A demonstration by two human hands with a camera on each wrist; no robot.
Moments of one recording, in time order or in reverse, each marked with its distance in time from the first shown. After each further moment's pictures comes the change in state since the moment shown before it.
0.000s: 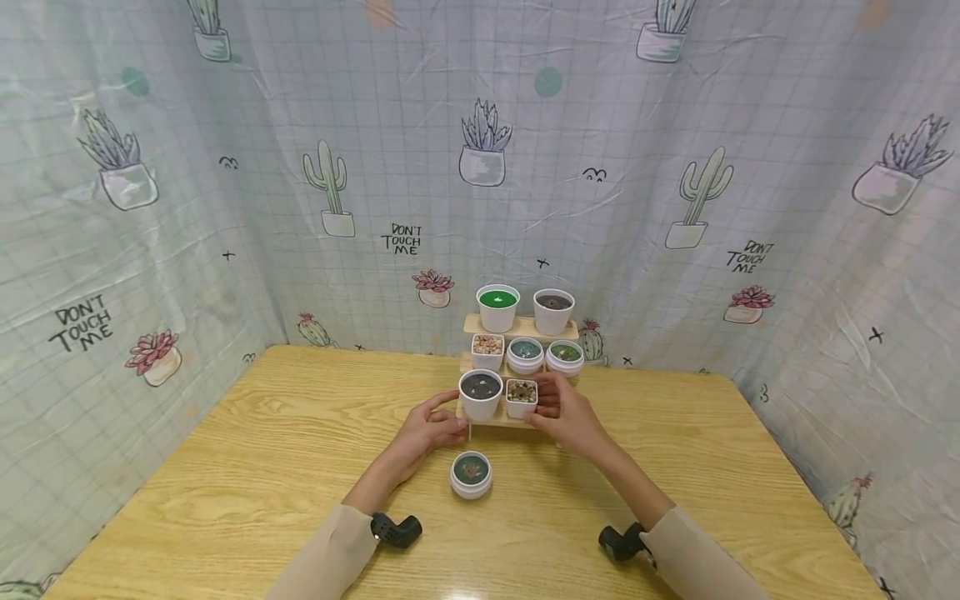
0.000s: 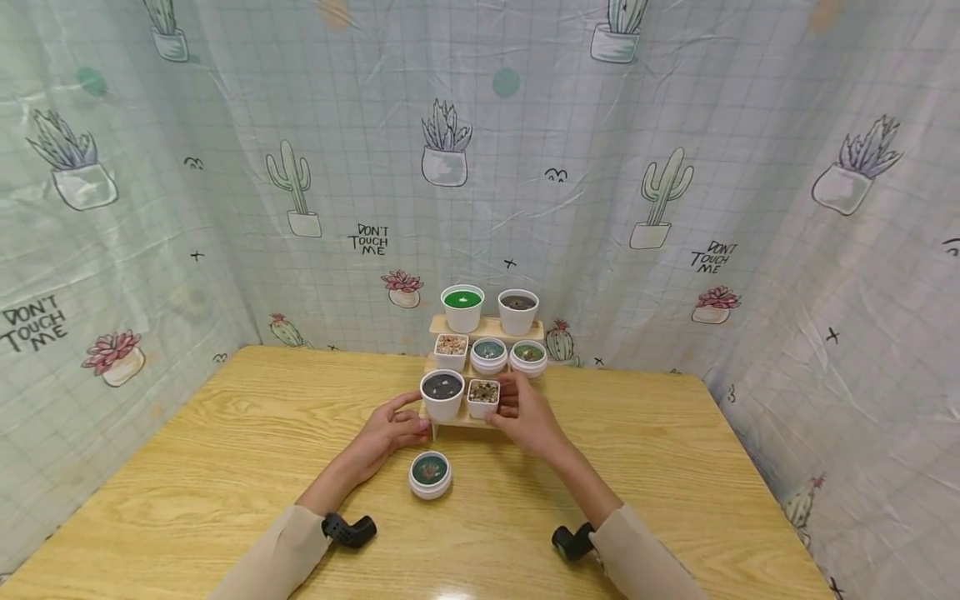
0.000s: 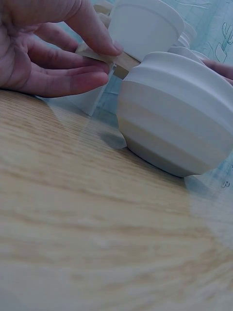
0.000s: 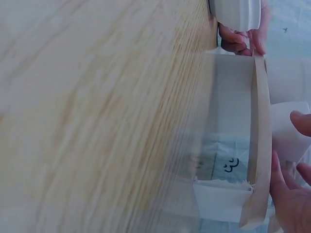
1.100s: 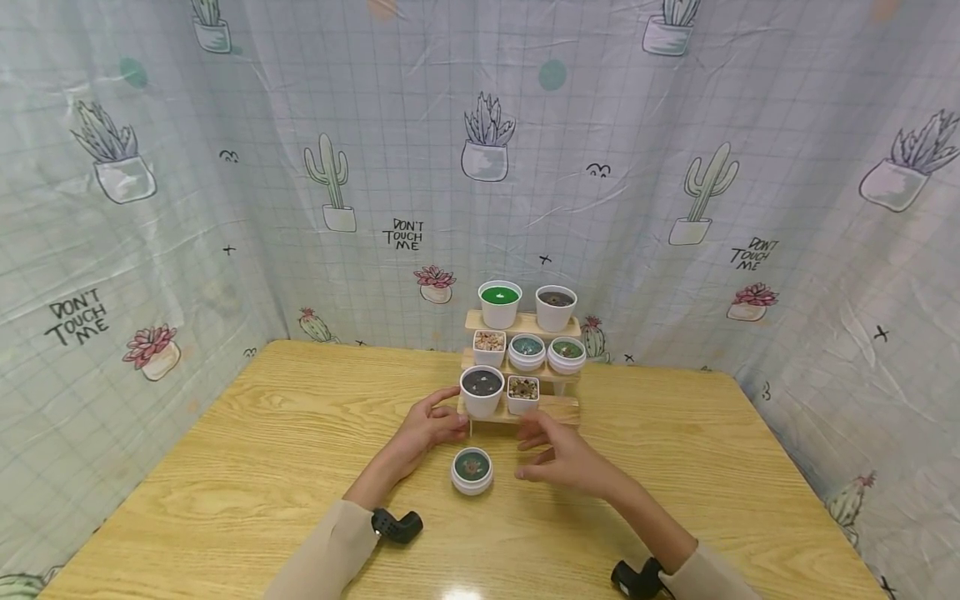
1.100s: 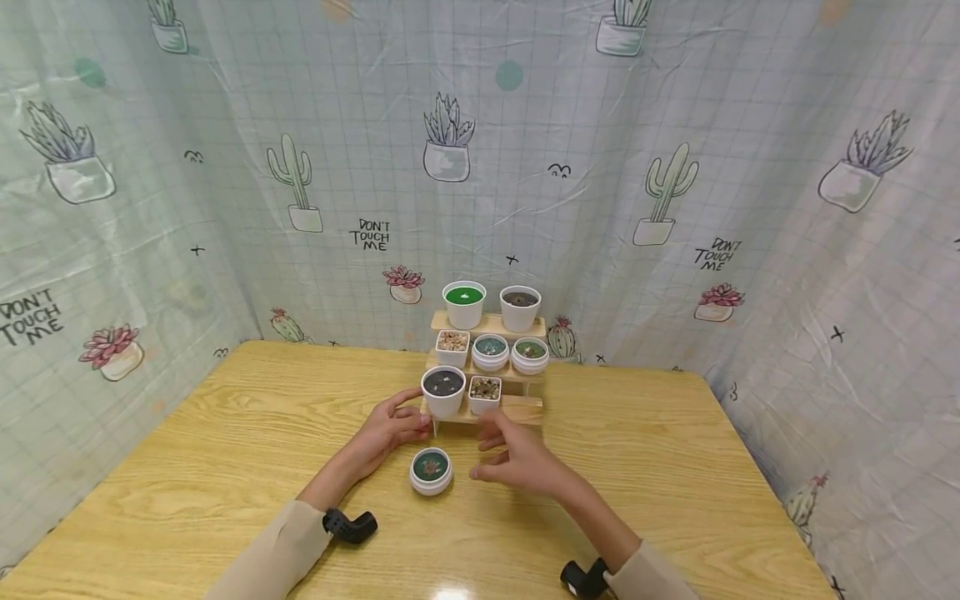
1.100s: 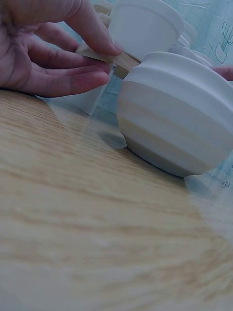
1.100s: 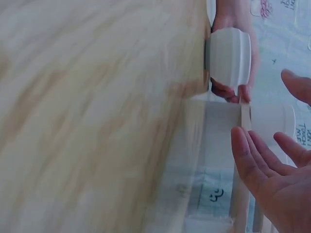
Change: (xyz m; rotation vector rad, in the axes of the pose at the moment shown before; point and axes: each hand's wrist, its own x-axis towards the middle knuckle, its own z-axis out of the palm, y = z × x) left_hand -0.001 0.003 0.001 0.003 0.001 -0.008; right_hand -0.045 -0.011 0.004 0.057 -0.371 -0.091
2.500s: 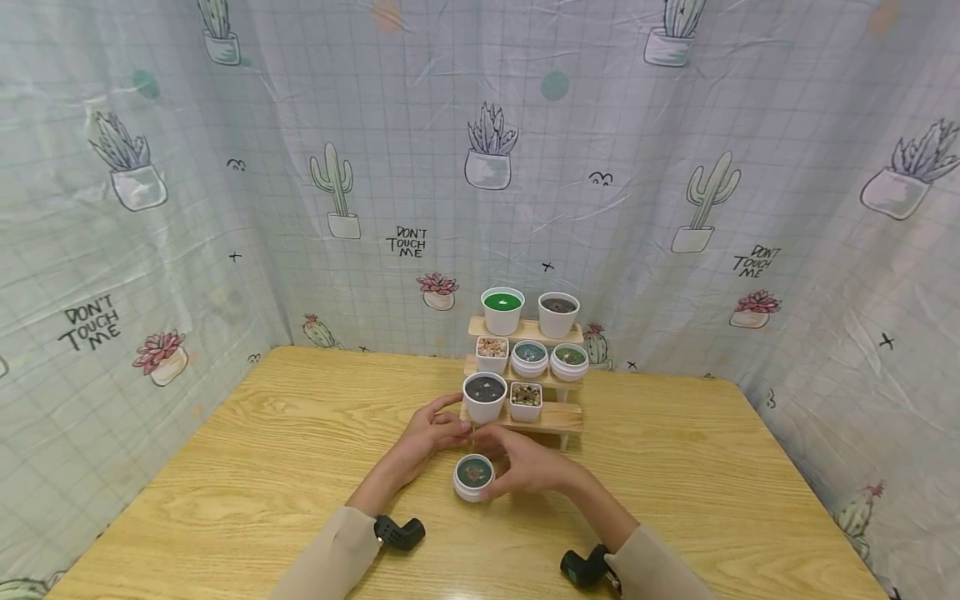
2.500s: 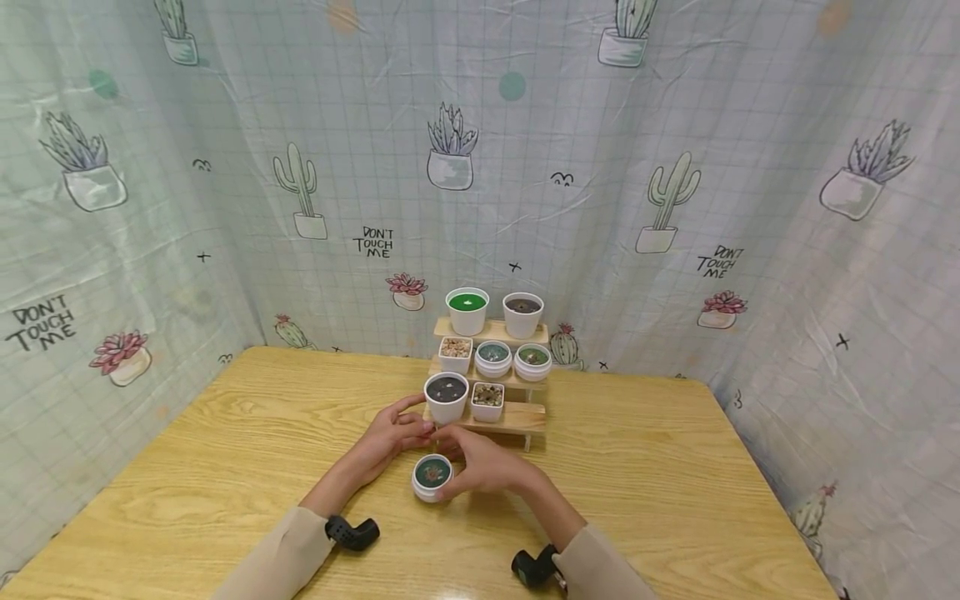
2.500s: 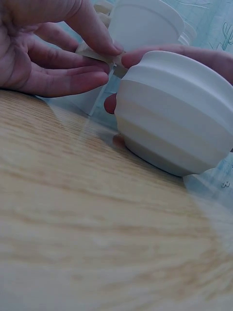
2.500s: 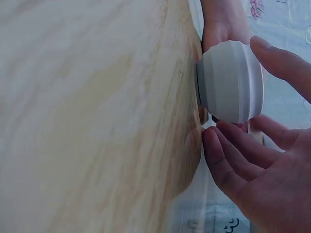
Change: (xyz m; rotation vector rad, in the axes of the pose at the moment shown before) left_hand -0.002 -0.002 0.000 0.013 -0.014 0.028; right_hand 0.048 -0.002 0.033 0.015 -0.252 0.018
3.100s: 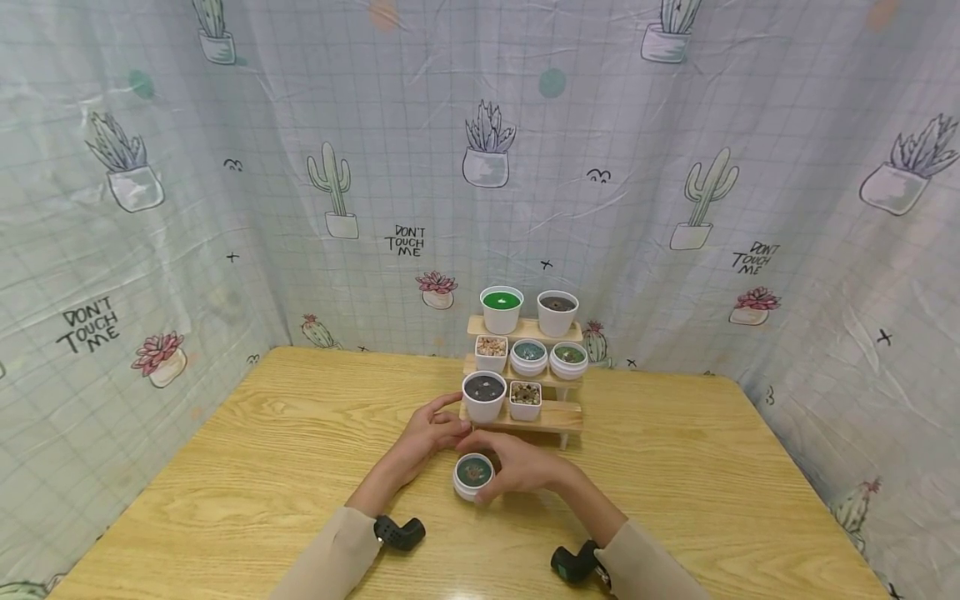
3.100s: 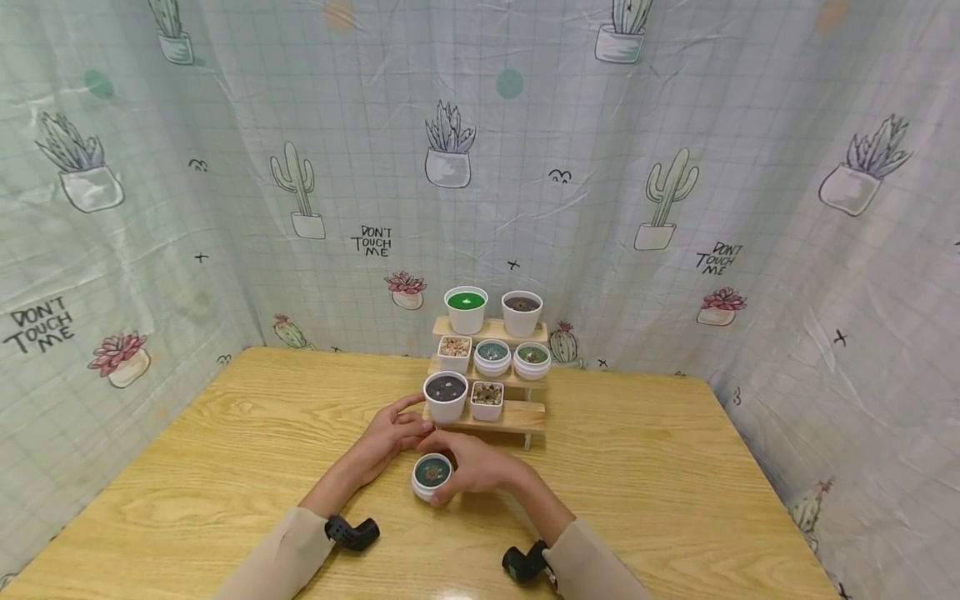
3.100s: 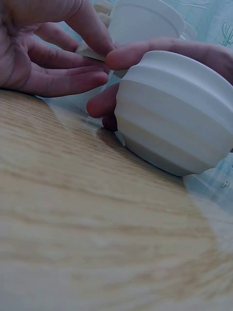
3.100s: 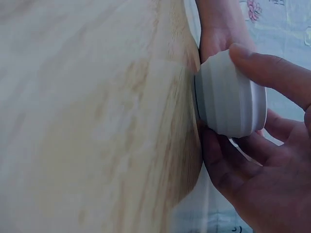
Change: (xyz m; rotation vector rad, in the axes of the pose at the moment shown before) left_hand 0.000 -0.001 0.000 0.013 0.005 0.001; right_hand 0.009 -0.002 0.005 -0.106 -0.054 -0.028
